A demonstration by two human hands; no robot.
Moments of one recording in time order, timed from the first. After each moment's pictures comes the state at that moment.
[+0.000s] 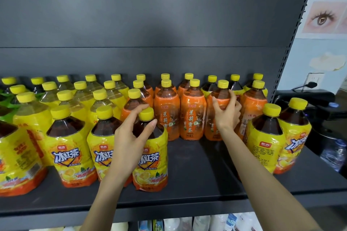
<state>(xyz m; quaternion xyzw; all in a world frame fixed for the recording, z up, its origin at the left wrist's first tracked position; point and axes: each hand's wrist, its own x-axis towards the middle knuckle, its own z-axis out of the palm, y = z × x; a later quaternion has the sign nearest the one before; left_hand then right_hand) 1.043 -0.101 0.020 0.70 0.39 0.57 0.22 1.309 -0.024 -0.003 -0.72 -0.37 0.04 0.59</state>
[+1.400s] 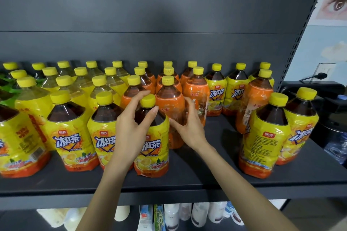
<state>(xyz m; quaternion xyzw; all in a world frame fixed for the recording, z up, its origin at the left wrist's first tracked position) 1.049 -0.101 0.016 0.68 0.39 0.58 0.22 1.217 -0.065 -0.035 -0.56 -0.62 0.19 0.51</state>
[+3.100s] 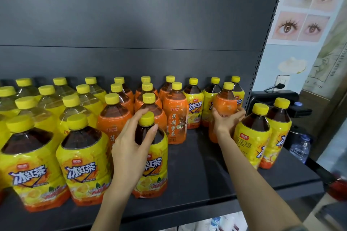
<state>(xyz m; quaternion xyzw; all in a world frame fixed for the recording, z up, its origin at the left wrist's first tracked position) 1.081 -0.097 0.008 0.70 0.37 0.58 0.20 1.358 -0.025 -0.021 -0.63 -0.20 0.09 0.75</state>
